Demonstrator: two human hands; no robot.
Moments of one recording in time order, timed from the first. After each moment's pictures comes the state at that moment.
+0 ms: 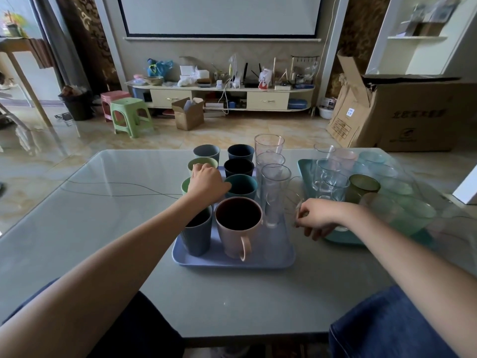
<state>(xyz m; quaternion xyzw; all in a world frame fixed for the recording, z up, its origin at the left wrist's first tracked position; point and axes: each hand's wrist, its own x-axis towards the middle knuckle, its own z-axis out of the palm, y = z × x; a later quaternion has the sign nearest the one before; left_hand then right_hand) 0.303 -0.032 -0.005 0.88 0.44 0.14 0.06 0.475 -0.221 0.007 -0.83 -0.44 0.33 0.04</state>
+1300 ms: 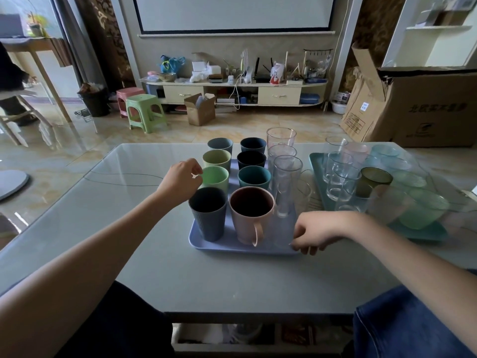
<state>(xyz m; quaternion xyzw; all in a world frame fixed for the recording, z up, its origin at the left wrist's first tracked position) 0.211 -0.034 0.008 0.84 0.45 0.25 0.17 0.414 -0.247 0.013 -0.76 -0.54 0.36 -0.05</state>
